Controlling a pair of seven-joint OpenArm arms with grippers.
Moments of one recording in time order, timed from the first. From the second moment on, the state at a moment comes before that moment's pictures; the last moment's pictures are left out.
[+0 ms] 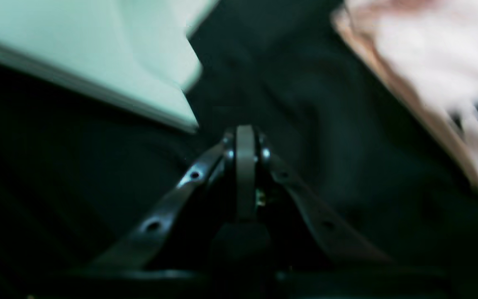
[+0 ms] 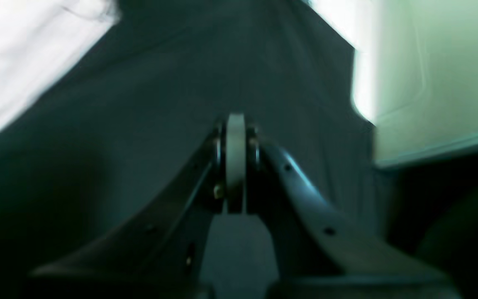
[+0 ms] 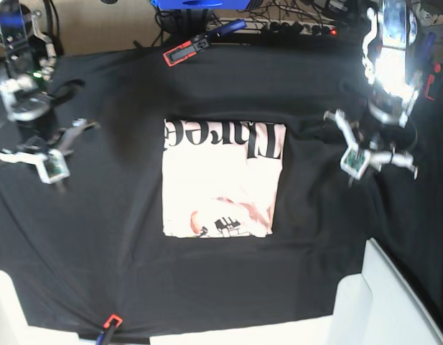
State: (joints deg) left arm 22.8 -19.6 -9.0 103.2 22.3 -17.4 9.2; right arm -22.3 21.5 -0.8 100.5 -9.5 1.8 -7.1
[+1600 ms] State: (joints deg) left arm 9.9 -15.8 -11.2 3.9 23.0 -16.6 -15.6; right arm -10.6 9.6 23.7 8.2 -10.0 24.5 0.0
